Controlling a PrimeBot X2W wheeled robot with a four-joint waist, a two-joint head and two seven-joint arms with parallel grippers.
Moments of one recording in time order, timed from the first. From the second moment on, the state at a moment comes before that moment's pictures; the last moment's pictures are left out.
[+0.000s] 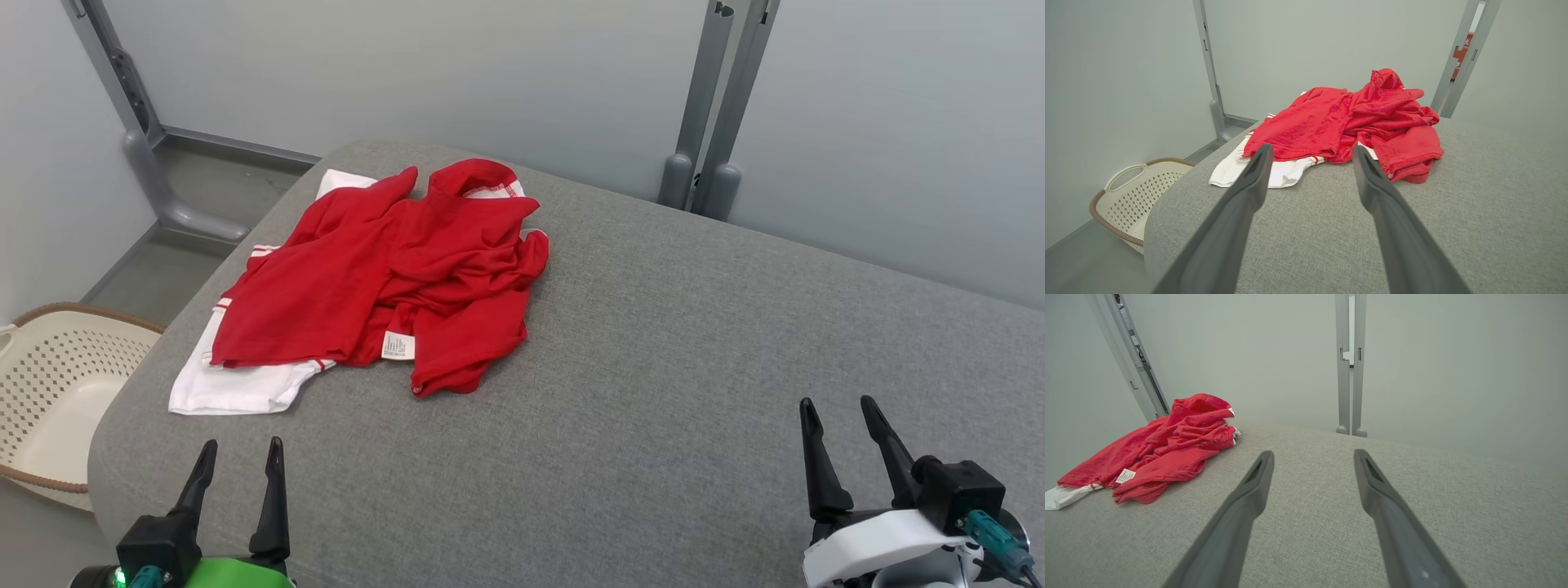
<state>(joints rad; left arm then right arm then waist) 0.04 0.12 0.01 0.26 -0.18 -0.13 -0.26 0.06 -0.07 0.00 0.17 0.20 0.13 -0.26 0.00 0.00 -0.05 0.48</state>
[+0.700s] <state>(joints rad) -0.50 0.20 -0.17 0.52 -0.33 -0.13 -0.19 -0.21 -0.16 0.06 0.11 0.18 0.13 -0.26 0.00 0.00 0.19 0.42</state>
